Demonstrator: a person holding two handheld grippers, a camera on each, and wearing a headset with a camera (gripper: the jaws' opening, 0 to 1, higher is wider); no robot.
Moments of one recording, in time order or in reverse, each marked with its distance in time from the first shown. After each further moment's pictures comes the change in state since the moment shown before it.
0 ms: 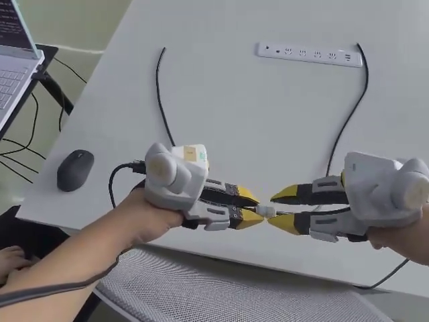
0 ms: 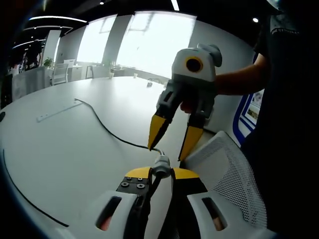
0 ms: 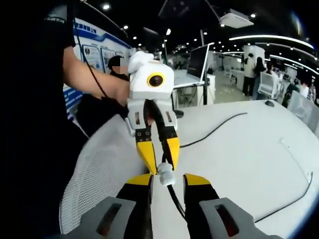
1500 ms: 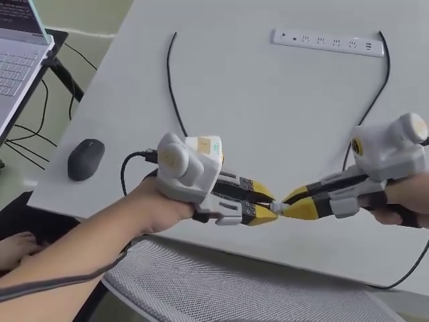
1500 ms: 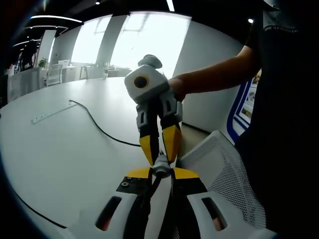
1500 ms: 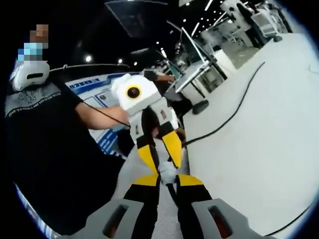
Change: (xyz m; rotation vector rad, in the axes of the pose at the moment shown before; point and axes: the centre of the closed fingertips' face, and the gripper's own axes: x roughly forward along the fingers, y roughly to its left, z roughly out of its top) left arm -0.002 -0.002 0.002 0.009 0.004 -0.063; right arm 0.015 0.021 0.000 0.337 -0.006 0.499
